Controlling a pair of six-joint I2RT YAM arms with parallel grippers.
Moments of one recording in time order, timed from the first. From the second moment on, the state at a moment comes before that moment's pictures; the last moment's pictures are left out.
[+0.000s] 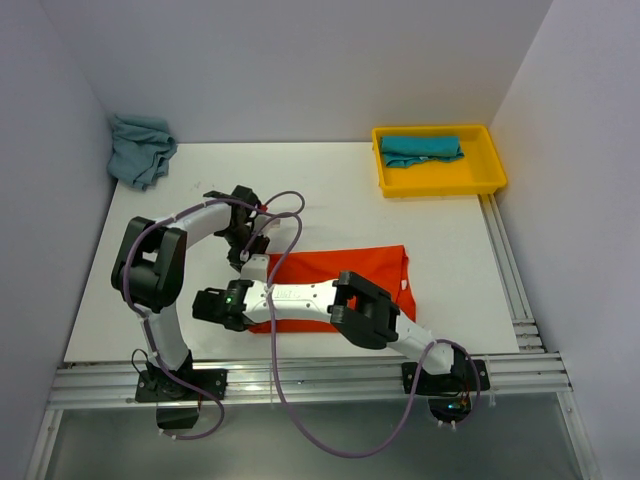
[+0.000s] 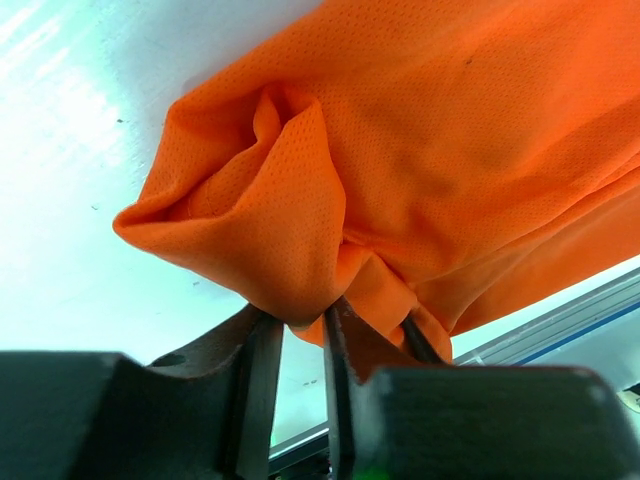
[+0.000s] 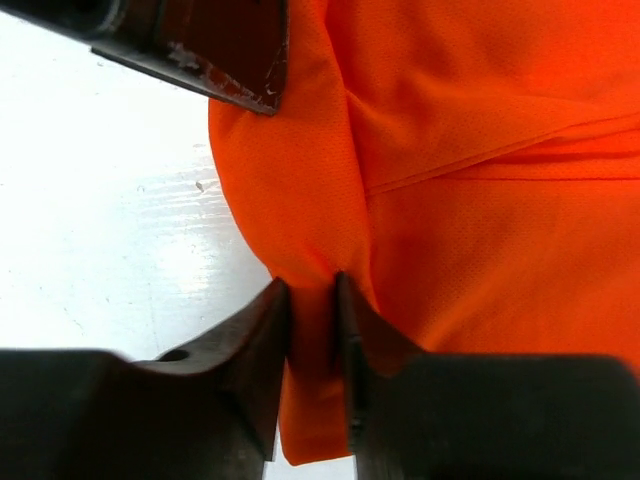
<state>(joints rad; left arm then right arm) -0.37 1.88 1.25 -0.90 0.30 0.09 1.34 2.36 1.94 -1.05 0.66 1.43</state>
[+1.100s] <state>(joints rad) -0.15 1.75 1.20 -0.92 0.61 0.22 1.18 2.07 0.65 1.08 0.19 1.64</state>
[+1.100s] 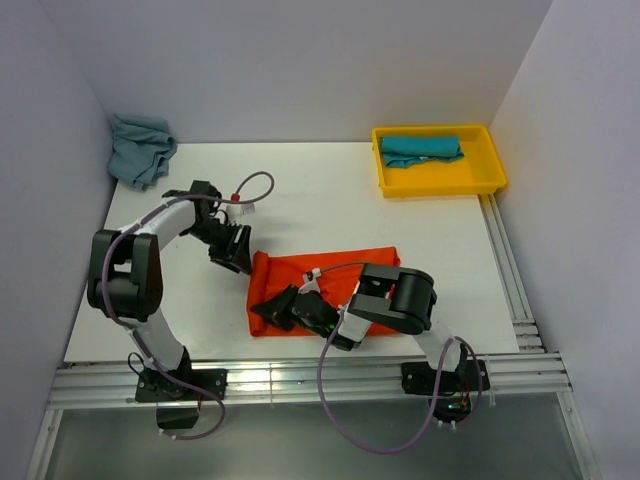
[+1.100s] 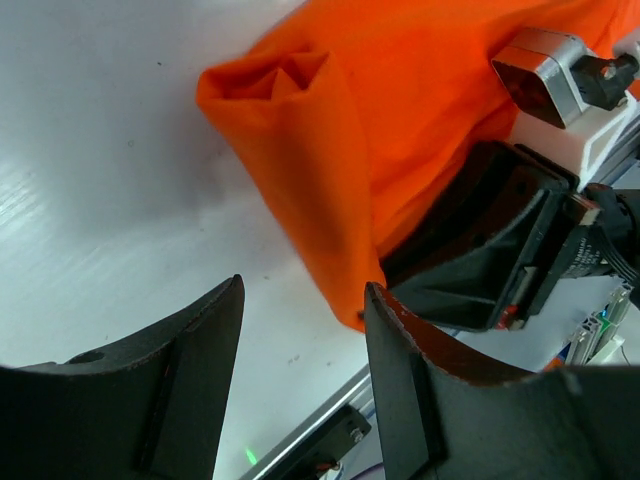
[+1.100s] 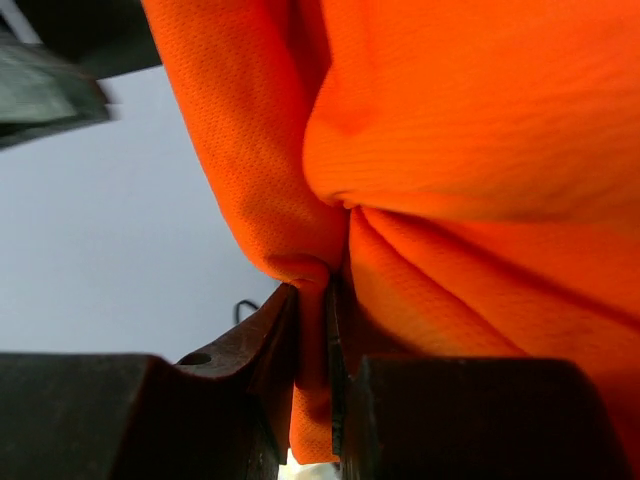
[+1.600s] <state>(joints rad) -0.22 1.86 1.13 -0.76 0.60 0.14 1.18 2.14 0.63 1.27 0.16 1.71</state>
